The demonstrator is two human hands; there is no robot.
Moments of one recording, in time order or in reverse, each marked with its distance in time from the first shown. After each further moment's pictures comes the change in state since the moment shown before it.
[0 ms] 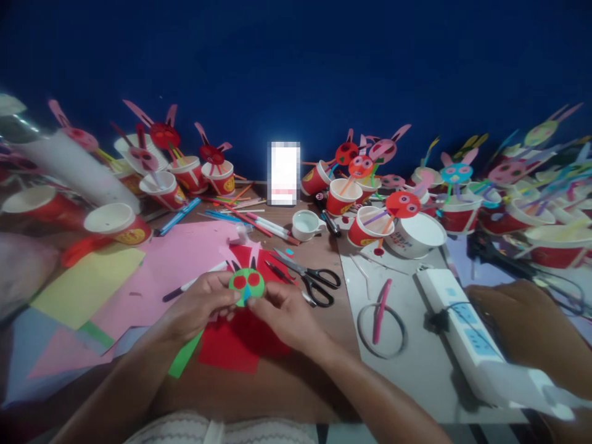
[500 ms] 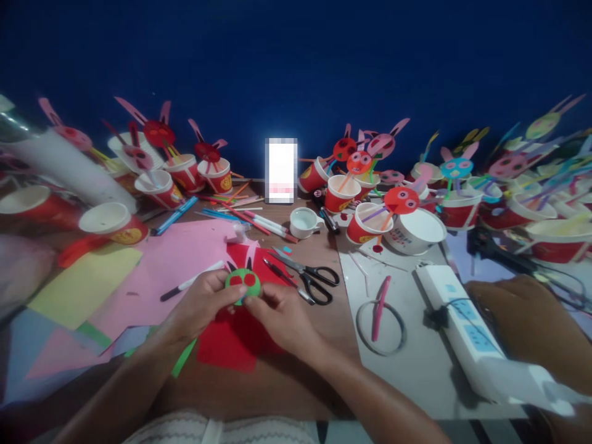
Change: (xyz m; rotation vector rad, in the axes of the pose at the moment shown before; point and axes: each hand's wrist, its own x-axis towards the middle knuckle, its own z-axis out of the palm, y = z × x) left_hand 0.003 -0.005 0.008 0.133 0.170 0.045; right_hand -0.004 0.008 0.005 -0.024 0.076 -0.005
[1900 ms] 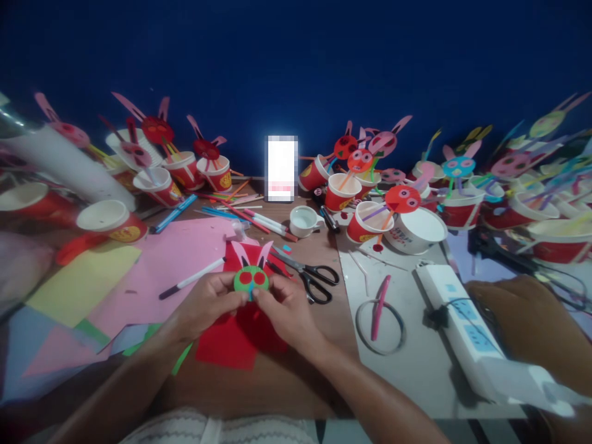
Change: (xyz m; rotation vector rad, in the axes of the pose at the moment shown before) left_hand 0.000 -0.001 0.002 -0.004 -0.122 0.009; right_hand 0.004 0.003 -0.004 0.031 0.158 -0.031
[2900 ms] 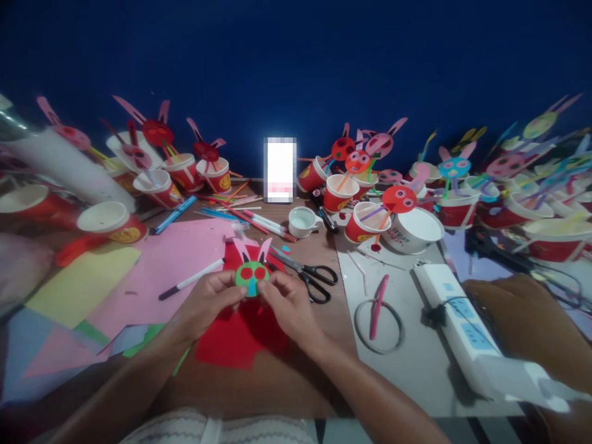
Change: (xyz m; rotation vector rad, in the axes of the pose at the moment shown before) left_hand 0.001 -0.003 0.003 -0.002 0.068 -0.010; right_hand 0.001 -0.007 -0.003 0.090 -0.005 0.037
